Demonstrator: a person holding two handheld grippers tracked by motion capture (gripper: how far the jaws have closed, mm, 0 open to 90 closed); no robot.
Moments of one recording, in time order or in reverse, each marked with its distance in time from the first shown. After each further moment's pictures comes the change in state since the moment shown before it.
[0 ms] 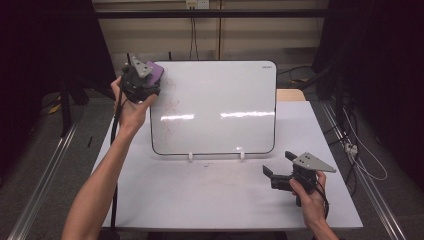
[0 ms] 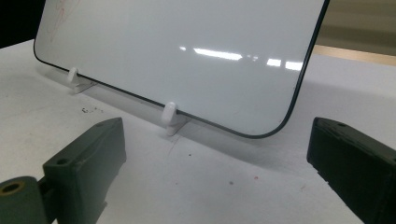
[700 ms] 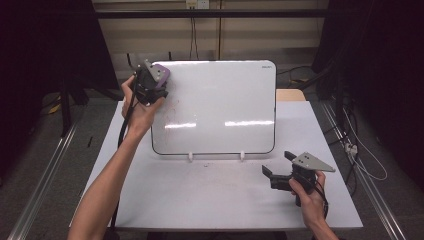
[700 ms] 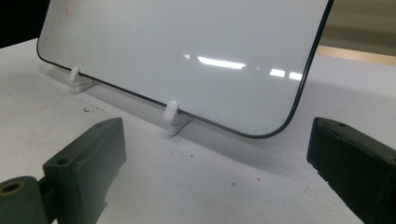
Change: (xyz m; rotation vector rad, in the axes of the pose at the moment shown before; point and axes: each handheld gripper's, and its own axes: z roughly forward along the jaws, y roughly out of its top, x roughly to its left) left arm -0.040 0.001 0.005 0.029 0.035 0.099; right arm 0.000 0.000 0.001 0.001 0.007 -0.008
